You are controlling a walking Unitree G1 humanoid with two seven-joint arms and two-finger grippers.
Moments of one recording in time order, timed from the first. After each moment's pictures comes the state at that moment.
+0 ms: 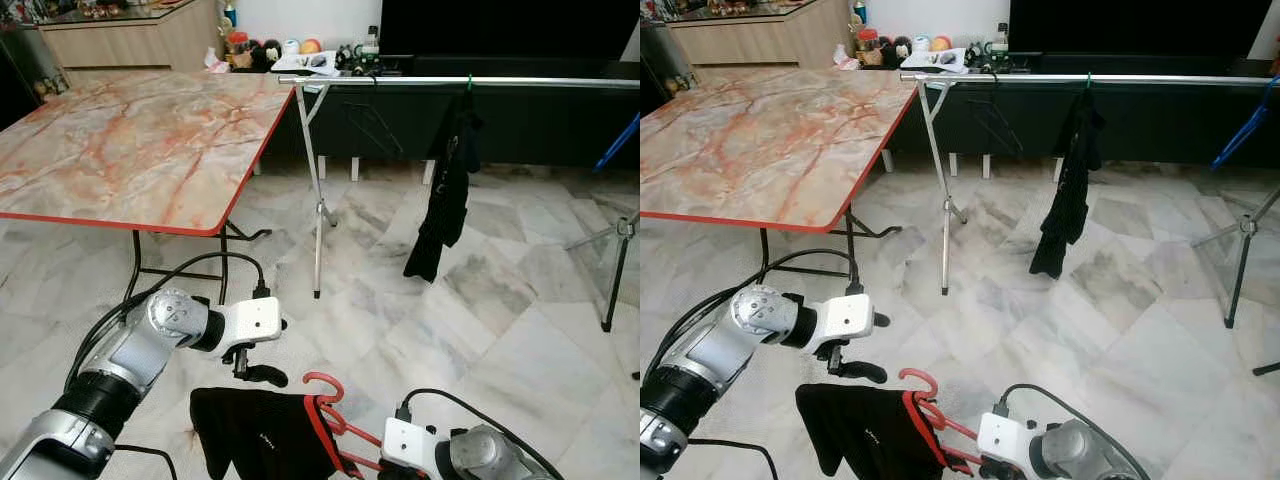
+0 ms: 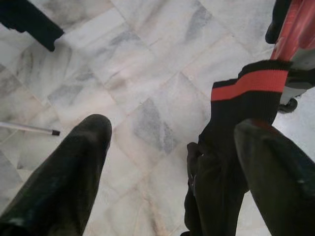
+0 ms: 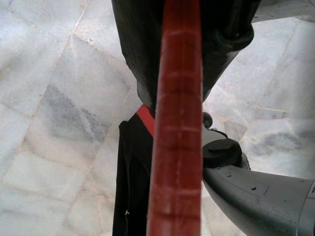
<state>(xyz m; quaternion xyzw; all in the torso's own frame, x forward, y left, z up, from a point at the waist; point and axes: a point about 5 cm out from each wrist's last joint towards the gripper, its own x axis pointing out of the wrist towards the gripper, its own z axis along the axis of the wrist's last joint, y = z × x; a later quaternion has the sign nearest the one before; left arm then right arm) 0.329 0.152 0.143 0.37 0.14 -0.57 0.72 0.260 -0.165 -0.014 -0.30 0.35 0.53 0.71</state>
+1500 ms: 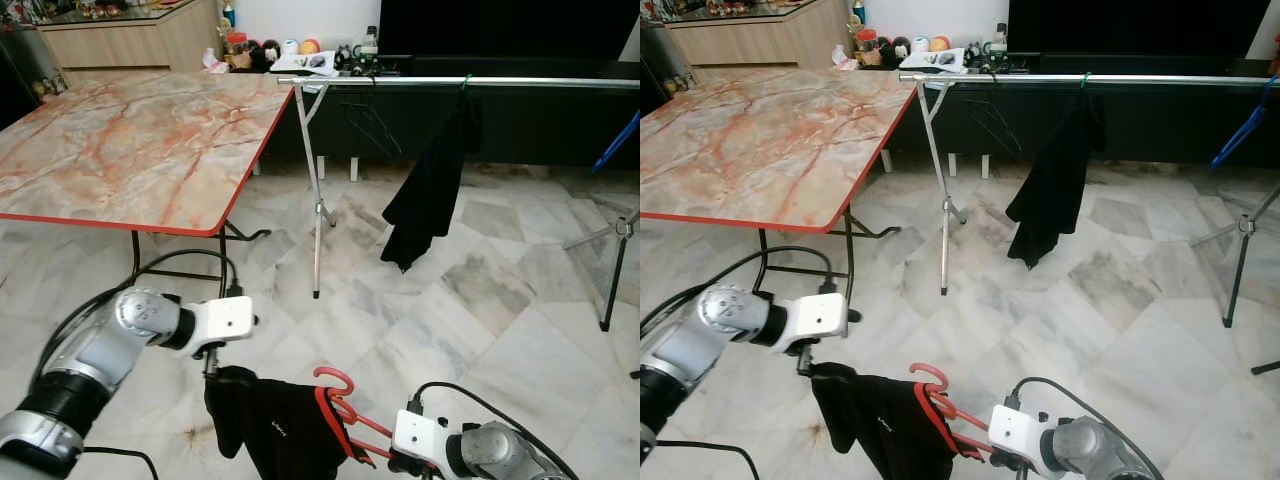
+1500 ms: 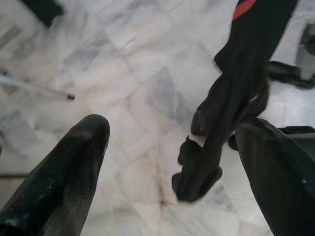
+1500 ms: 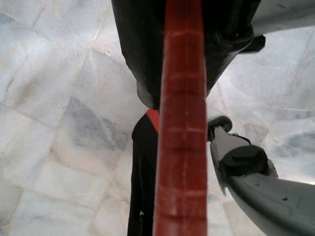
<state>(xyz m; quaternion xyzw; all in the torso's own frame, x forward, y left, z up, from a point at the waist) 0.330 0.200 0.142 0.40 0.18 -0.51 0.74 0.266 -0.186 -0.007 -0.31 0.34 0.50 0.73</state>
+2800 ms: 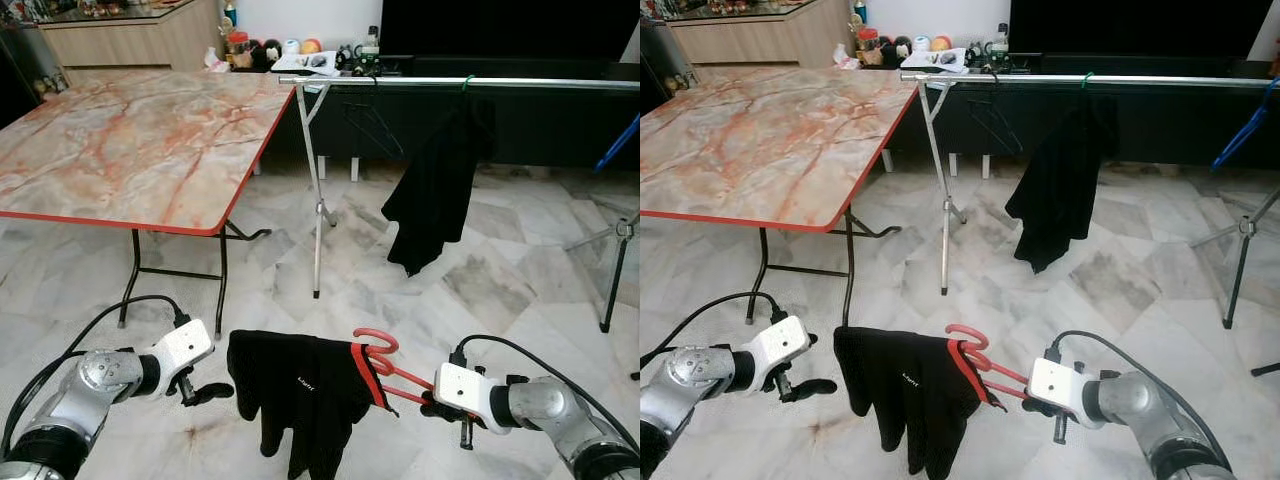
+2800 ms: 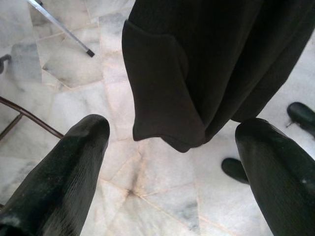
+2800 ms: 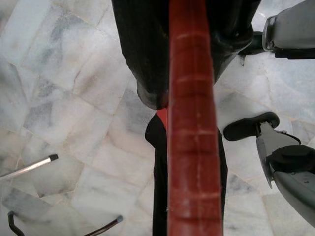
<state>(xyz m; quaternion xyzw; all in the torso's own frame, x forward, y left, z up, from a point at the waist) 0.308 0.234 0.079 0.28 0.21 -0.38 0.86 0.301 -0.227 0.054 -0.35 0.26 0.48 0.76</state>
